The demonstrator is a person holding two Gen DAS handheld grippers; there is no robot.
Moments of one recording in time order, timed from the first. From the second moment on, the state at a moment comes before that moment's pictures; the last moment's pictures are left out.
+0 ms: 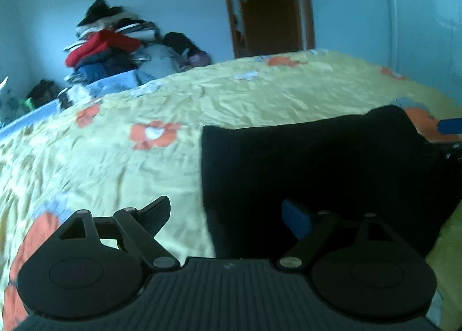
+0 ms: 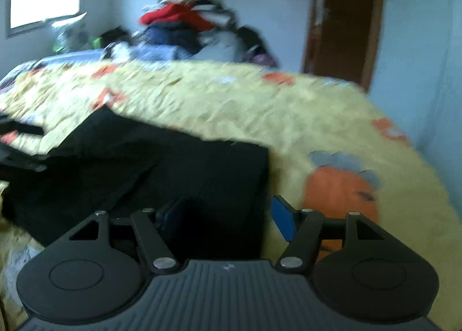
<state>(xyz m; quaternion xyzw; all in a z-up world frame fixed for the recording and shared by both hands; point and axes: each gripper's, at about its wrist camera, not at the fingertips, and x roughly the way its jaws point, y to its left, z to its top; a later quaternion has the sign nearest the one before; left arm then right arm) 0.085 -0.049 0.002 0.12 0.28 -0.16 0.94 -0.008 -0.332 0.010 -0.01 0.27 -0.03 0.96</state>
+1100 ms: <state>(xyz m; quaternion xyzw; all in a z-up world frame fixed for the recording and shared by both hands) 0.031 -0.016 0.010 0.00 0.28 -0.14 0.95 -0.044 -0.330 -0.004 0.06 0.27 0.00 0.96</state>
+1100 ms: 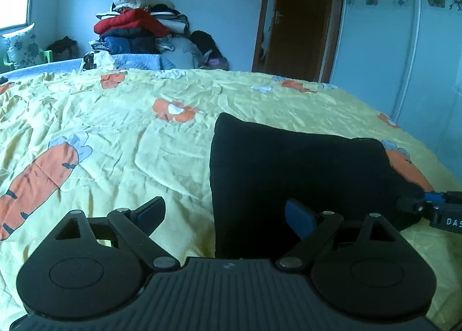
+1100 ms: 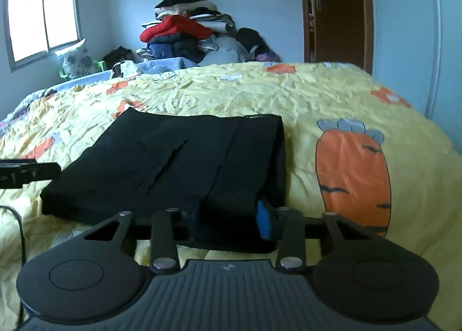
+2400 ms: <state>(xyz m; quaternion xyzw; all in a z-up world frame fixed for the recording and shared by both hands) 0.175 0.003 -0.039 -0.21 0.42 -0.36 0.80 0.080 -0.428 -0.034 0.33 0.36 0.22 0.85</state>
